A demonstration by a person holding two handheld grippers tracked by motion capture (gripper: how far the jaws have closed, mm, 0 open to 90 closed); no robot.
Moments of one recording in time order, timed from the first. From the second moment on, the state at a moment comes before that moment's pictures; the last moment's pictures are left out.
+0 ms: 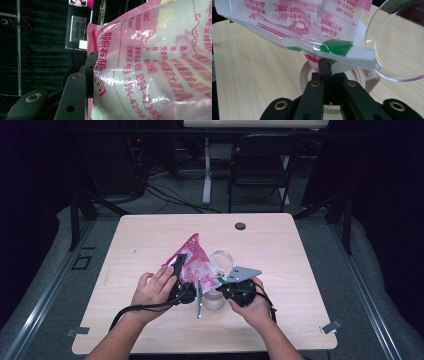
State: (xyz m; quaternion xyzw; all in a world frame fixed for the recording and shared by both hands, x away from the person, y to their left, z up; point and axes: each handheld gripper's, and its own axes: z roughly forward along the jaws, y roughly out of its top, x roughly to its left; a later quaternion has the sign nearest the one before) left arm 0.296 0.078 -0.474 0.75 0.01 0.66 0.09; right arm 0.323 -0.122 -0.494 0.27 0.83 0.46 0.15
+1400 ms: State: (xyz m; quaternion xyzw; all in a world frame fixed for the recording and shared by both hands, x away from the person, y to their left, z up) left arm 0.297 0.078 -0.471 0.76 -0.01 0.65 0.06; right arm 0.323 -0.123 -0.495 0.27 0.83 0.46 0.15
